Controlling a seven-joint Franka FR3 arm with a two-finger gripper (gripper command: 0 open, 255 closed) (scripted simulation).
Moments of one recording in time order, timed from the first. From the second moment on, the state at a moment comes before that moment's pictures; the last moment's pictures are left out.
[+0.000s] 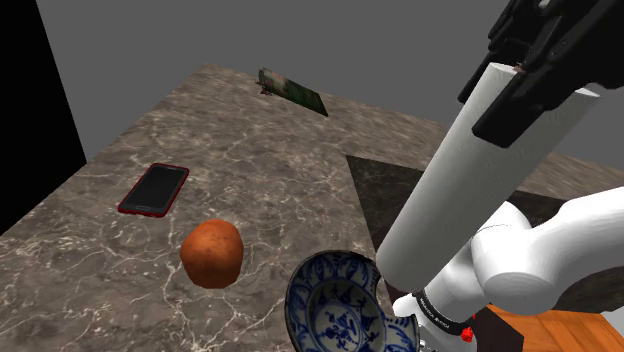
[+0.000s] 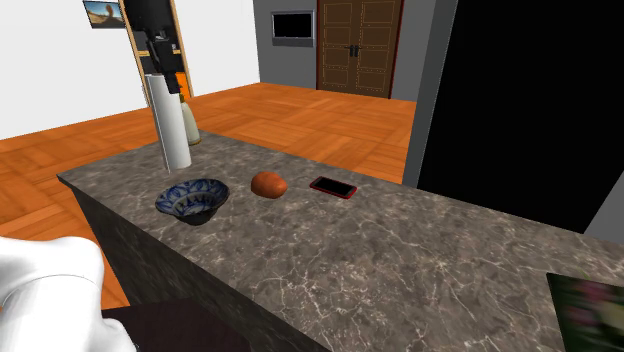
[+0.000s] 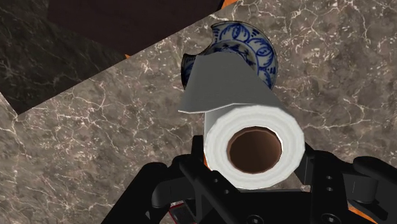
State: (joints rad) arm 0.34 -0.59 0.51 -1.71 0.22 1.22 0.43
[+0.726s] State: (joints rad) arm 0.37 -0.69 0.51 -1.93 0.25 1.35 0.40
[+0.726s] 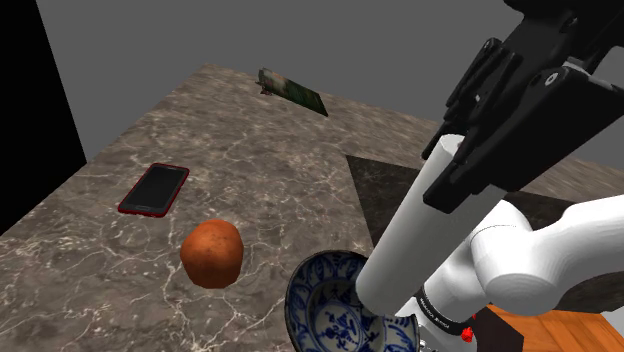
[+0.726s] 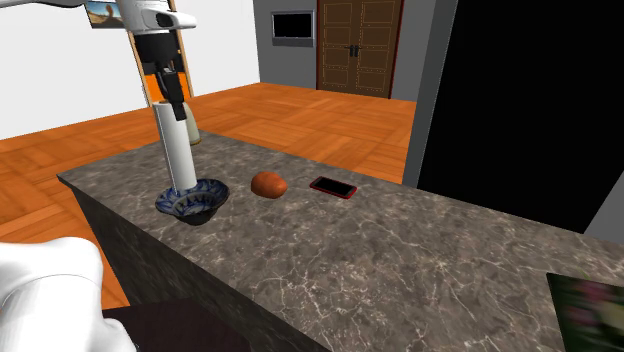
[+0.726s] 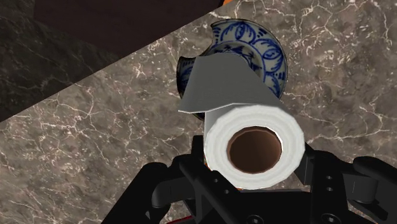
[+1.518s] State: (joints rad) arm 0.38 -0.73 0.52 -2.05 0.27 1.43 0.39
